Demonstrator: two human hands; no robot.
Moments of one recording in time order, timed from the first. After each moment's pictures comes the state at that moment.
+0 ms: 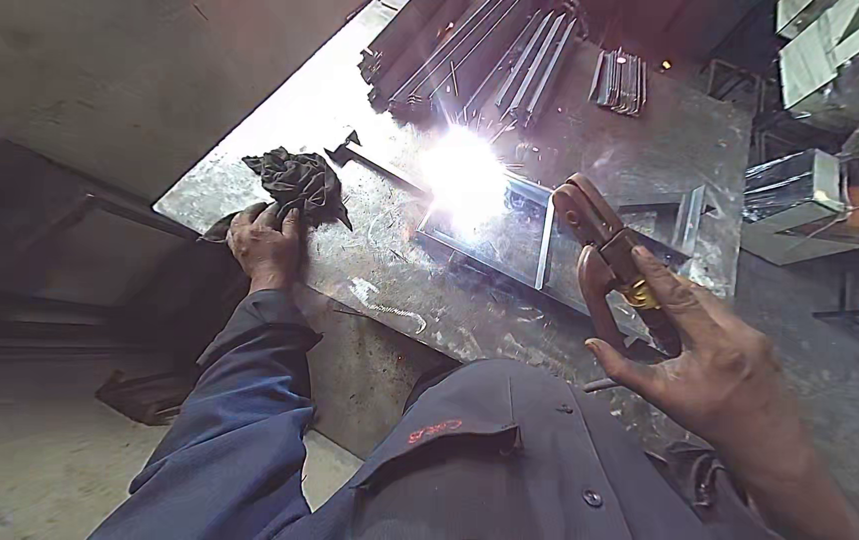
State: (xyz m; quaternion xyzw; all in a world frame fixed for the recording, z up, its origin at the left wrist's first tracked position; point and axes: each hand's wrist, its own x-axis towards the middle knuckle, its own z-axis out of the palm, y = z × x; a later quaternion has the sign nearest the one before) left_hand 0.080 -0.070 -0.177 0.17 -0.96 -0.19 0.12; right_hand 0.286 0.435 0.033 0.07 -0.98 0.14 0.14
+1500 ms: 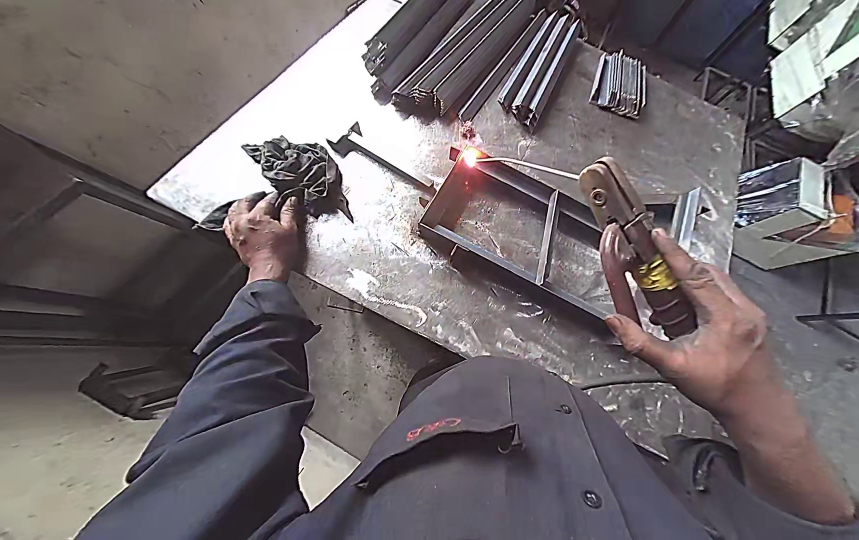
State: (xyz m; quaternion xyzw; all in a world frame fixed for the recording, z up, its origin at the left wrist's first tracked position) left_hand 0.082 -0.073 -0.177 0.16 -0.96 -0.20 0.13; right_hand 0.277 0.448 0.029 0.05 -0.97 0.20 0.13
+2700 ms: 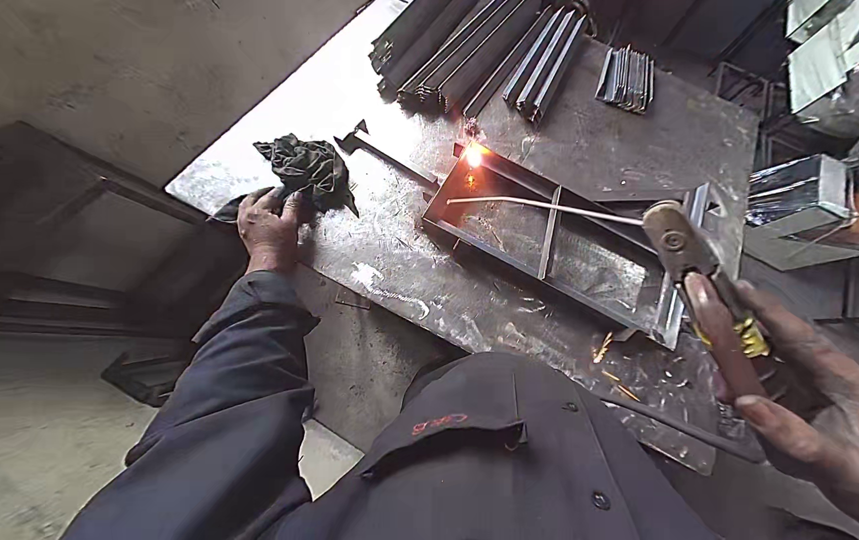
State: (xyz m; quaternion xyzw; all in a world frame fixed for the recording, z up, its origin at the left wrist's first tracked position) left_hand 0.084 -0.081 -0.170 0.14 -0.94 -0.28 0.11; right_hand 0.340 0.495 0.056 0.03 -0.88 0.48 0.01
